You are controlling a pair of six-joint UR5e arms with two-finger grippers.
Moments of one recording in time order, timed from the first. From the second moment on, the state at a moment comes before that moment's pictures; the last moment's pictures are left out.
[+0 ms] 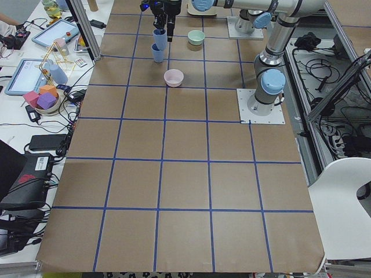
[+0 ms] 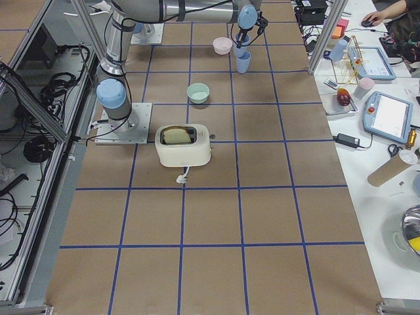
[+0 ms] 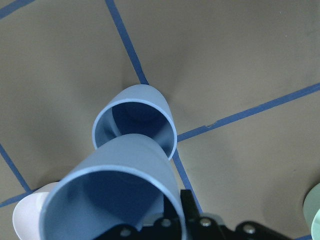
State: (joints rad) left arm -1.59 -1.58 -1.51 -1.53 1.61 0.00; right arm 1.86 -1.08 1.30 -1.70 -1.43 0.67
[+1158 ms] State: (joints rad) left arm -1.59 -1.57 -1.52 -1.52 1.61 0.01; right arm 1.86 -1.07 1.30 -1.78 -1.49 0.67
